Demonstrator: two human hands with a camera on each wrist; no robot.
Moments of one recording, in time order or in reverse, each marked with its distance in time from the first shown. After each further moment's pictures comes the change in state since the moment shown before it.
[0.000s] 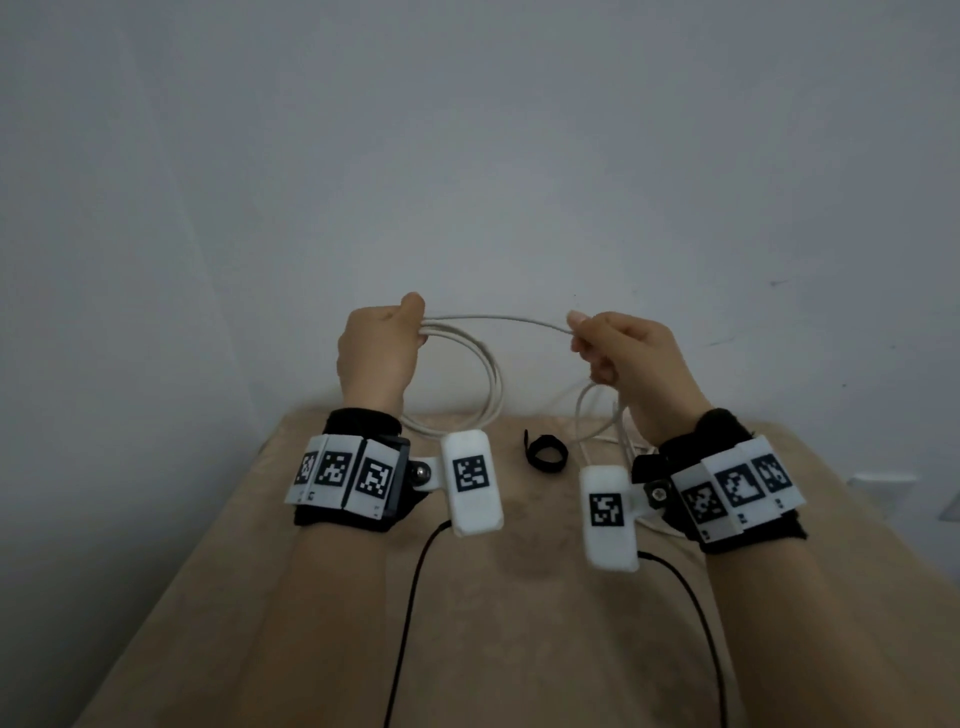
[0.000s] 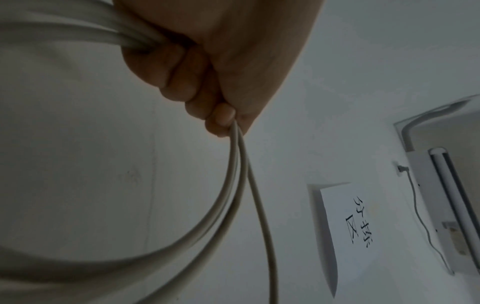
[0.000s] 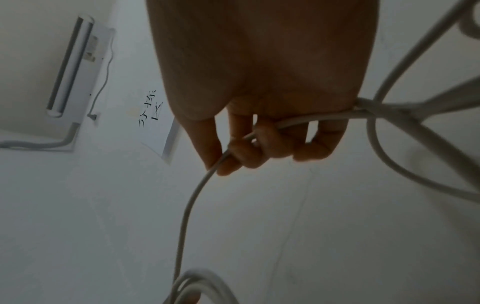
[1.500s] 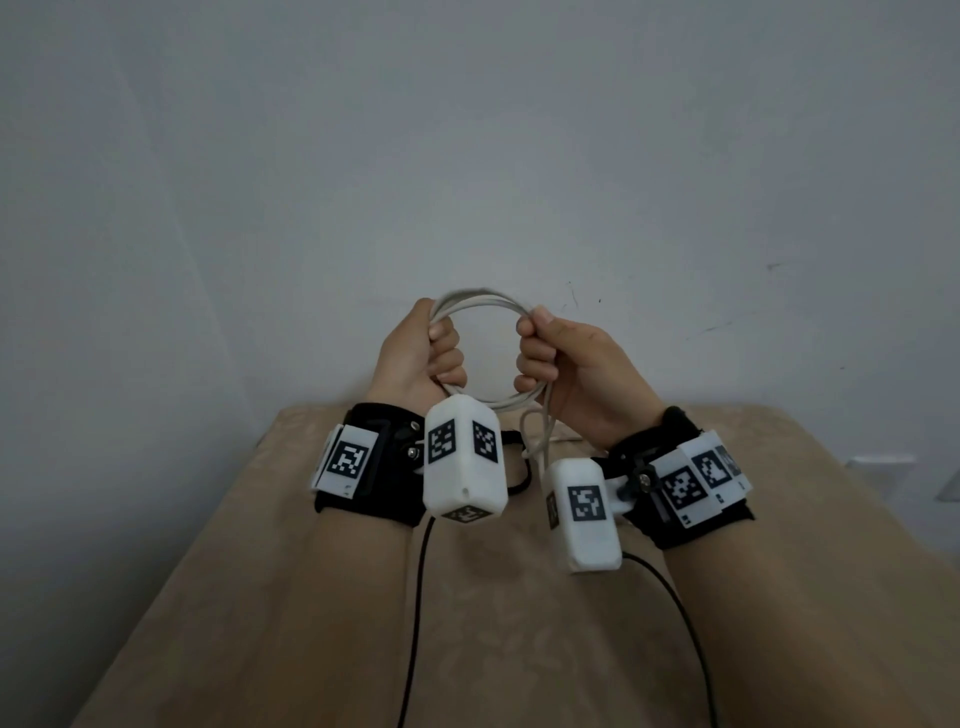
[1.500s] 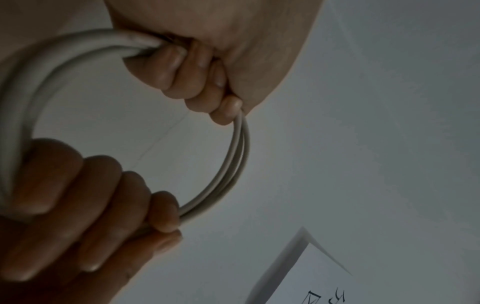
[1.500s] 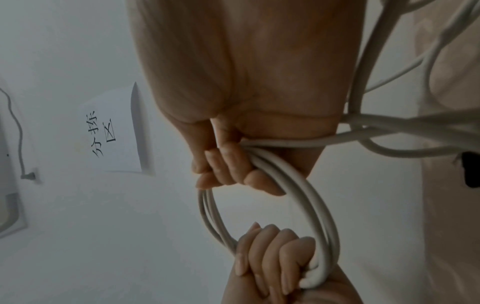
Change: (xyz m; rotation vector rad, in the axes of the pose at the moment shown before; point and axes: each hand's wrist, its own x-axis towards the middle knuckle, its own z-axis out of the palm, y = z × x) left_hand -0.008 -0.001 0.023 -0.678 -0.420 -0.486; right_hand -0.002 0.013 0.031 0.603 -0.372 0.203
